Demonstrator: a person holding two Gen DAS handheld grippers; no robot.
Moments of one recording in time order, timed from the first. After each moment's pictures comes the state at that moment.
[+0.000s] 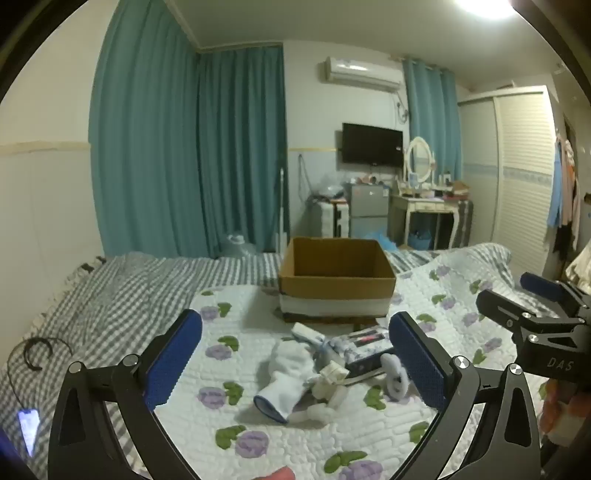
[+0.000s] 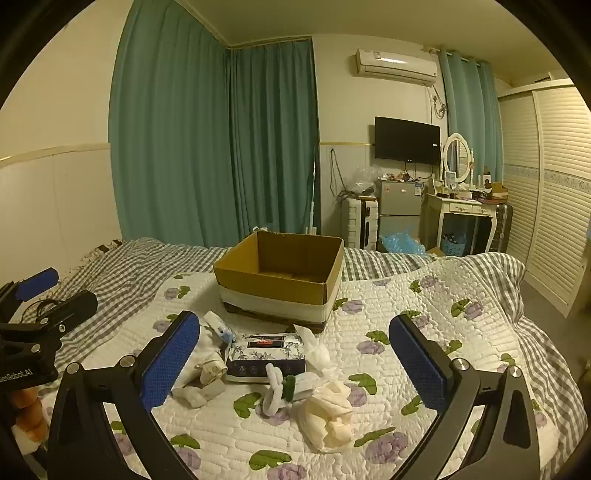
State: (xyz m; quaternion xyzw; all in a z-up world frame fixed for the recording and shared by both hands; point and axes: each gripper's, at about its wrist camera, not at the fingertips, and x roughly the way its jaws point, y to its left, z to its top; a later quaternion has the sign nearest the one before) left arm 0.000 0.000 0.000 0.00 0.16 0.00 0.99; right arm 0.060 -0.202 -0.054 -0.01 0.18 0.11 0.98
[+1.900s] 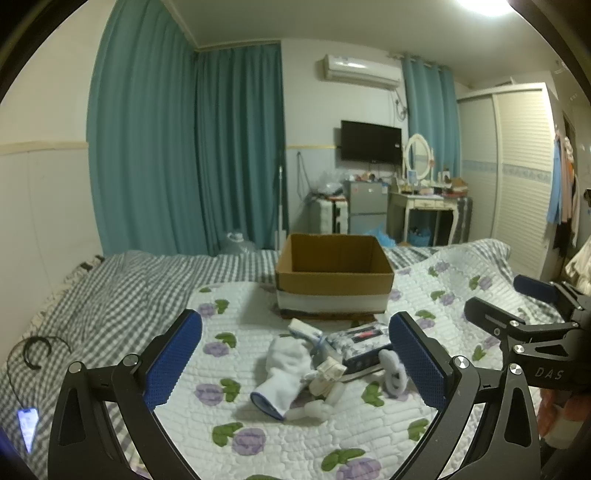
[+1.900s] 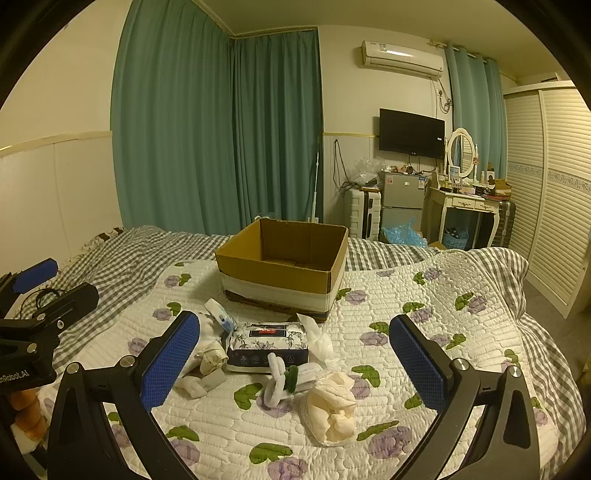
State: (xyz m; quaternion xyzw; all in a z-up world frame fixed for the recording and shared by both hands) left arm -0.002 -0.002 -0.003 0.01 0.17 0.00 0.99; right arm 0.062 -0.201 -0.061 -0.01 0.19 0.12 0.97
